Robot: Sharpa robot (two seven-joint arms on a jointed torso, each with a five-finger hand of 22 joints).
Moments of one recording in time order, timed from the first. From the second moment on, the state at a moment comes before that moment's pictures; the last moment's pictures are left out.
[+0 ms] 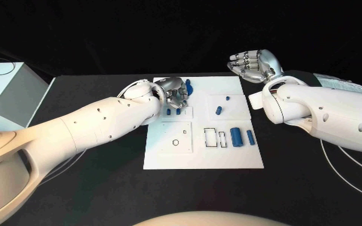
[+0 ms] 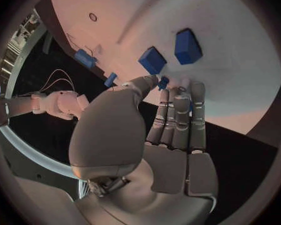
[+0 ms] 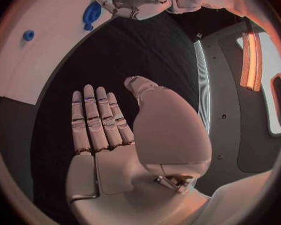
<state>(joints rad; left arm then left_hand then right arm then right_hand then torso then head) 1.14 -0.44 0.06 1.12 -1.47 -0.16 -0.13 1.40 -0.28 0.50 0.11 0.29 0.81 0.16 0.44 0.30 0.78 0.13 0.67 0.20 1.10 0.06 1.27 0.81 0.17 0.87 0.16 1.07 0.82 1.28 -0.85 -0.12 1.45 -0.48 -0.71 0.29 1.35 -0.22 0.35 0.23 0.52 0.88 0.23 0.15 0.20 1.02 0.20 0.11 0.06 0.98 0.17 0.11 0.18 0.18 0.75 0.28 0.07 0.11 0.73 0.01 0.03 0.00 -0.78</state>
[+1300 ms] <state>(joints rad) 1.14 -0.44 0.06 1.12 -1.47 -0.19 -0.12 1.46 -0.22 0.60 0.04 0.28 0.98 0.14 0.39 0.29 1.01 0.07 0.60 0.14 1.27 0.01 1.41 0.97 0.15 1.02 0.12 1.24 1.01 1.28 -0.84 -0.12 1.45 -0.48 -0.71 0.29 1.35 -0.22 0.35 0.23 0.52 0.88 0.22 0.15 0.20 1.02 0.20 0.11 0.06 0.98 0.17 0.11 0.18 0.18 0.75 0.28 0.07 0.10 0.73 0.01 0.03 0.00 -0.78</state>
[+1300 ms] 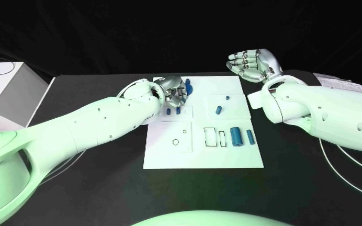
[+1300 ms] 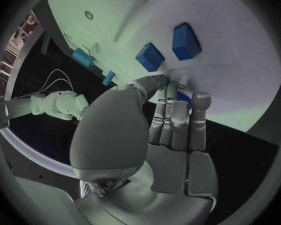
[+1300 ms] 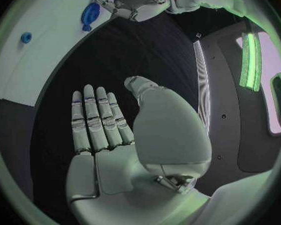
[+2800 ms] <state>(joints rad) 1.14 -0.56 0.11 1.21 -1.37 -0.16 -0.14 1.44 -0.21 0.59 0.04 0.28 0.99 0.14 0.37 0.30 1.02 0.08 0.56 0.14 1.27 0.01 1.41 0.96 0.15 1.02 0.12 1.24 1.01 1.28 -0.85 -0.12 1.45 -0.48 -0.71 0.29 1.35 -0.22 0.35 0.23 0.52 0.88 0.22 0.15 0.20 1.03 0.20 0.11 0.06 0.98 0.17 0.11 0.18 0.18 0.75 0.28 0.07 0.10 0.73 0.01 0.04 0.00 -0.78</state>
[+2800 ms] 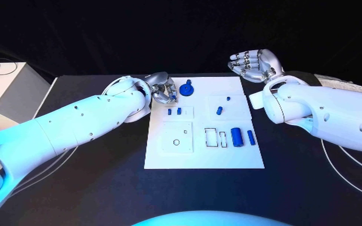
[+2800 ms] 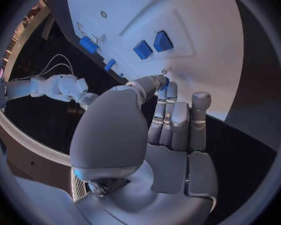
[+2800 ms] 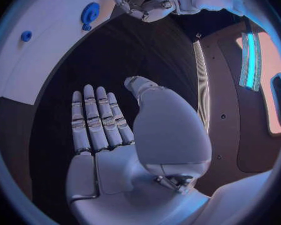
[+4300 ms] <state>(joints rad) 1.13 -0.52 0.10 1.18 -1.39 -0.15 -0.15 1.44 -0.22 0.59 0.04 0.28 0.99 0.14 0.36 0.30 1.03 0.08 0.54 0.13 1.27 0.01 1.41 0.95 0.15 1.02 0.12 1.24 1.01 1.28 -0.85 -0.12 1.45 -0.48 -0.70 0.29 1.35 -0.22 0.36 0.23 0.52 0.89 0.23 0.15 0.19 1.03 0.20 0.11 0.06 0.98 0.17 0.11 0.17 0.18 0.75 0.28 0.07 0.10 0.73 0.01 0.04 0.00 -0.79</state>
